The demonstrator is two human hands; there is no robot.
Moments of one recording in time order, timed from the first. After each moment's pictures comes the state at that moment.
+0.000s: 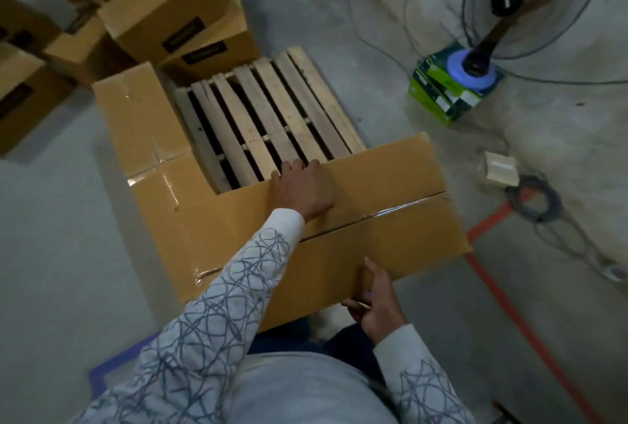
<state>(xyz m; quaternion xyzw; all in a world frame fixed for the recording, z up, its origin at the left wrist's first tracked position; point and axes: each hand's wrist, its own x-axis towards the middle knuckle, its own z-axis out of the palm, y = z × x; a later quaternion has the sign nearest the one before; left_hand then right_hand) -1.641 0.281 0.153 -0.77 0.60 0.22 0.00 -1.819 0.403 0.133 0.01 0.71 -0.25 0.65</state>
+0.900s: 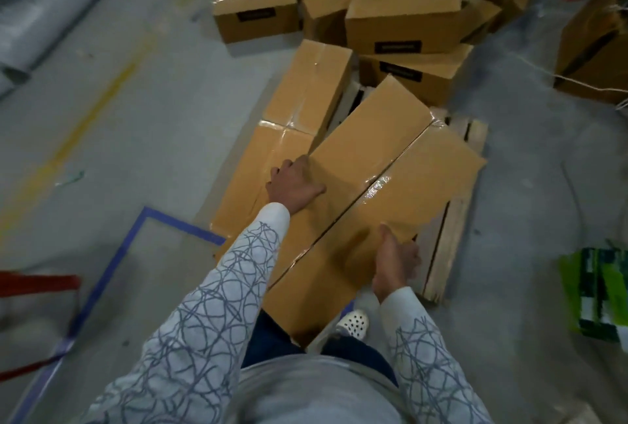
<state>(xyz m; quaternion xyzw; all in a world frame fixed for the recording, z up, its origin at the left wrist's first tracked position) -1.538 0.233 0.169 -0.93 0.11 0.27 -0.23 -1.714 0.120 0.125 -0.48 0.70 -0.05 0.52</state>
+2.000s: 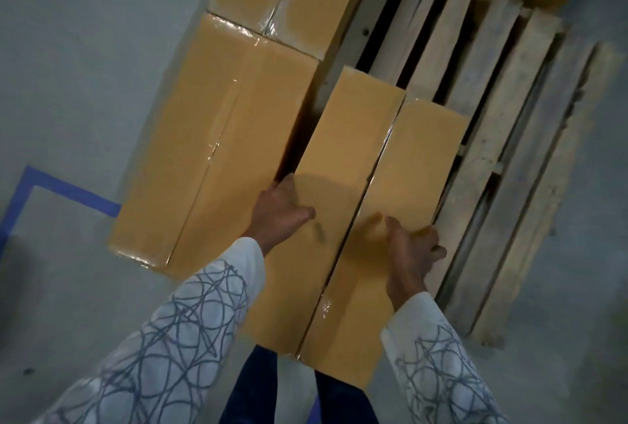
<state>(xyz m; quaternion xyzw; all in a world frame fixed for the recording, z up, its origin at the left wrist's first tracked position) -1.385 0.202 -0.269 -0.86 0.01 0.44 -0.26 -1.525 0.040 -0.288 -0.55 0.72 0.05 0.42</state>
